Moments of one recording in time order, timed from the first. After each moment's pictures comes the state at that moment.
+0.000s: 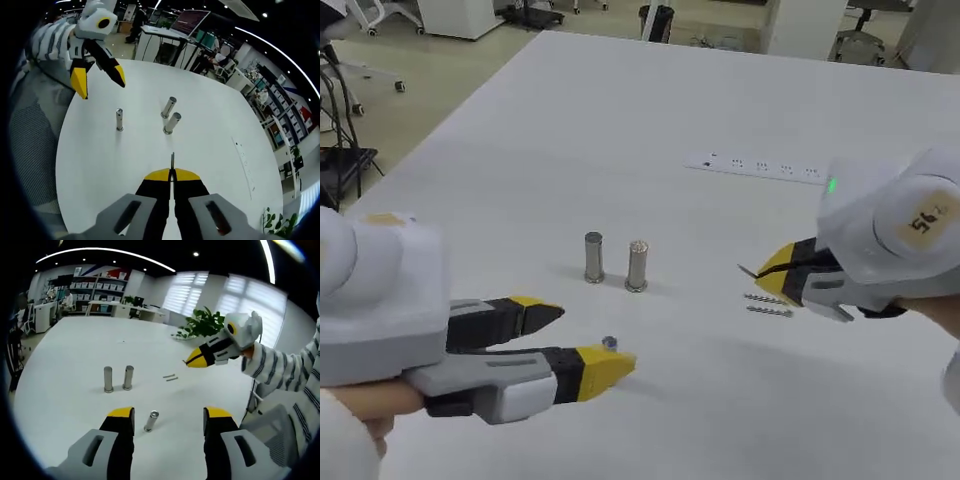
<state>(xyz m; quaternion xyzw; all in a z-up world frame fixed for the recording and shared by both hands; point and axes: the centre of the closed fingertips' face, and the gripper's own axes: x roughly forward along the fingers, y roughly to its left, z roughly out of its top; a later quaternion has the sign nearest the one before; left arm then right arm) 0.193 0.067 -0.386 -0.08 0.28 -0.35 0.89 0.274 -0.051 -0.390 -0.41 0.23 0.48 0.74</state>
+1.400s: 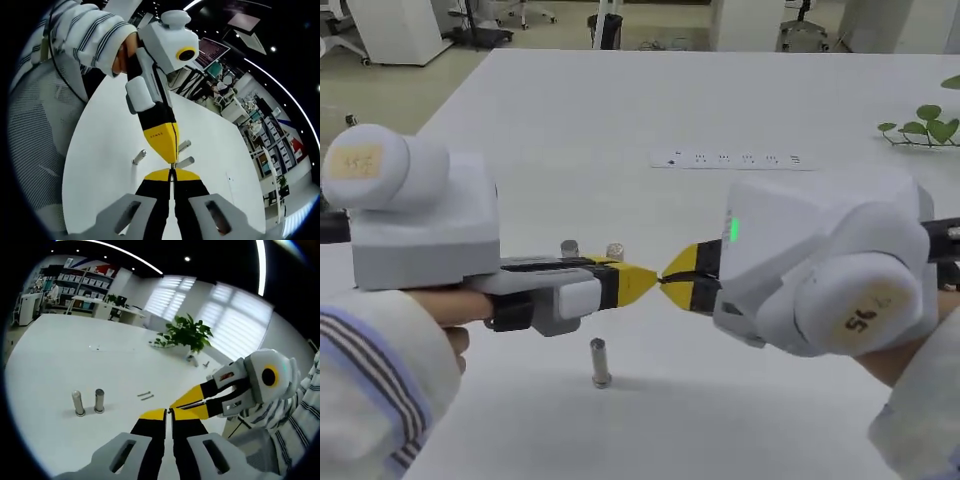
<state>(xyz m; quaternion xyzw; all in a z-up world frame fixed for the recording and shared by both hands) 0.220 0.020 -0.352 -0.13 0.27 -0.43 0.85 0.217 0.017 -0.361 -0.44 0.11 0.50 0.74</state>
